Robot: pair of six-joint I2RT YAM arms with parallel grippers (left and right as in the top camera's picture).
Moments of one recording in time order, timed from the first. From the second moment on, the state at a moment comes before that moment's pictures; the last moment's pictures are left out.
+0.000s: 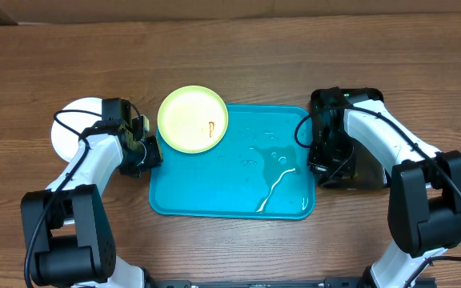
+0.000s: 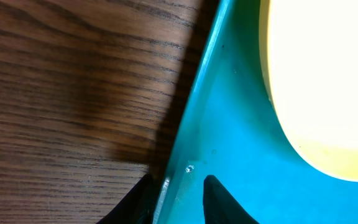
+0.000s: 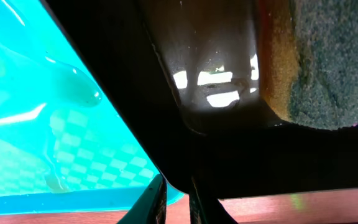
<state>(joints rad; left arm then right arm) 0.10 1.72 0.98 -0.65 0.19 -0.18 0.24 1.88 1.27 -1.25 -0.20 0.49</state>
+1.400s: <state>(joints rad) 0.10 1.65 1.09 -0.73 0.19 -0.21 0.12 1.86 1.50 -1.19 -0.14 0.44</state>
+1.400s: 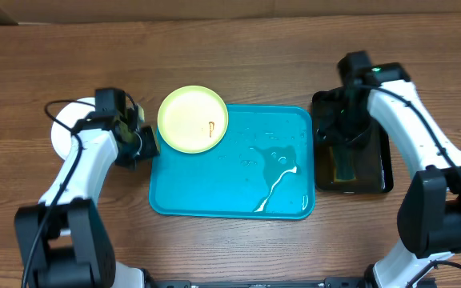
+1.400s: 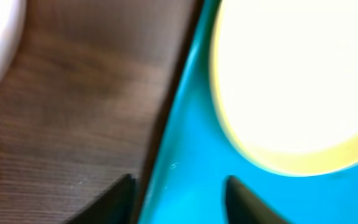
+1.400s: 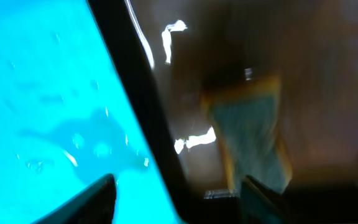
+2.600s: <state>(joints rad) -0.03 2.12 1.76 -0.86 0.06 0.02 0.08 1.86 1.44 -1.02 -0.14 0.41</state>
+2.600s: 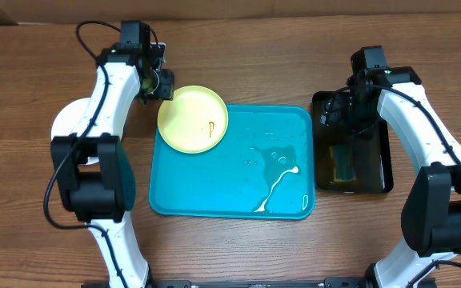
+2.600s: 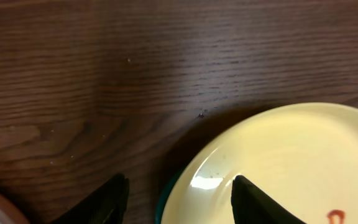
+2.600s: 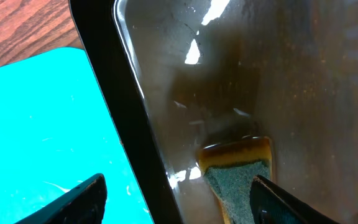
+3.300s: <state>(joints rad) -0.04 2.20 1.76 -0.91 0.13 0.03 0.08 1.86 1.43 -1.02 -0.14 0.41</state>
